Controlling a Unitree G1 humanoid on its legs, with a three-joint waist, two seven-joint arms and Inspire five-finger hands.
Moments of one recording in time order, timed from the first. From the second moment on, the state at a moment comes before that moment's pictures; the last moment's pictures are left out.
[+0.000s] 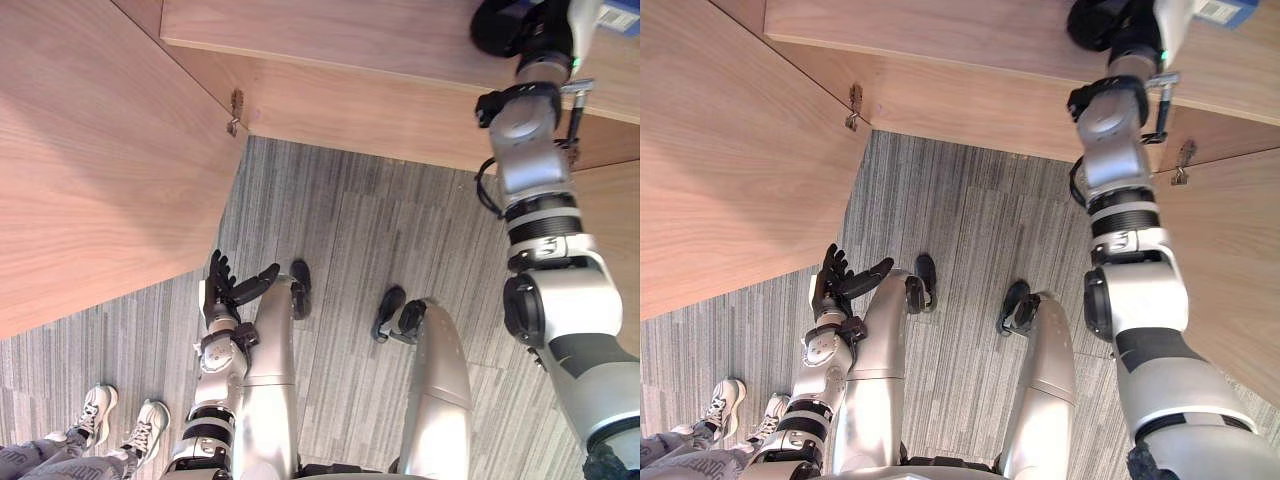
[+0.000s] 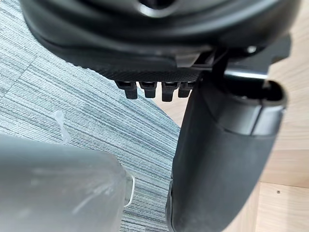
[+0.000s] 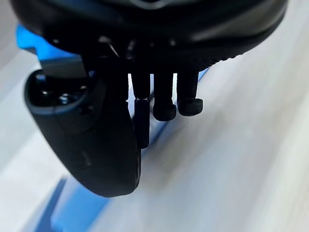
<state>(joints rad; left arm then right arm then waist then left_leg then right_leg) -0.21 0.06 0.13 0.60 -0.26 -0.22 0.20 -1.27 -0.46 -0.07 0.79 -0.24 0.13 -0.44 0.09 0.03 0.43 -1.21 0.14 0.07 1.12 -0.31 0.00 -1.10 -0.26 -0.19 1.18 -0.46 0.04</state>
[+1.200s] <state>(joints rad) -0.02 0.03 0.05 0.89 -0.09 -0.10 0.15 0.06 -0.09 0.02 0.54 -0.22 -0.09 -0.19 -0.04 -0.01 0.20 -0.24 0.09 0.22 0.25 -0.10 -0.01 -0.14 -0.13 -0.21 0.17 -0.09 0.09</state>
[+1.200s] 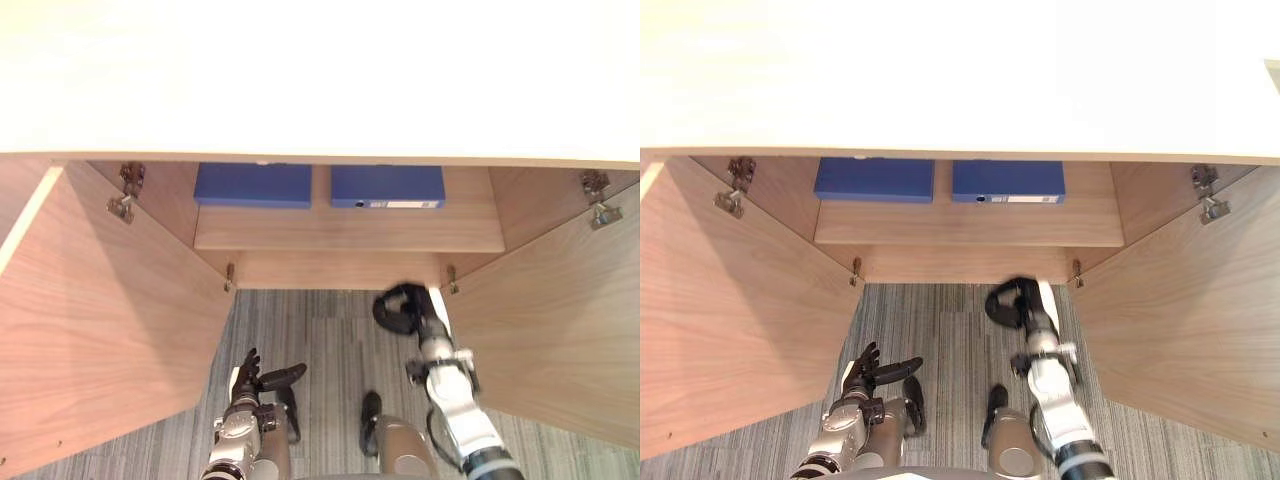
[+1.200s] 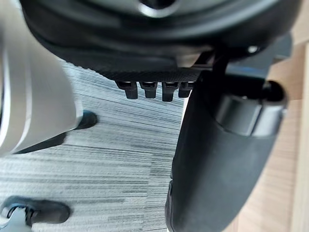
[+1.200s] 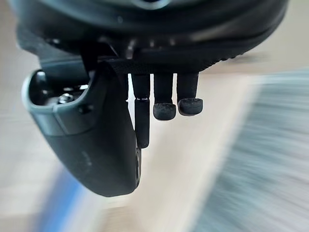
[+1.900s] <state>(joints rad) 0.08 0.07 0.09 1.01 -0.01 -0.03 0.15 0.15 0.00 -0.48 0.83 0.09 -0.03 -0.23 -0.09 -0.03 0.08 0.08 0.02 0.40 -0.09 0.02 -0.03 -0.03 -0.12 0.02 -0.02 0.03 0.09</state>
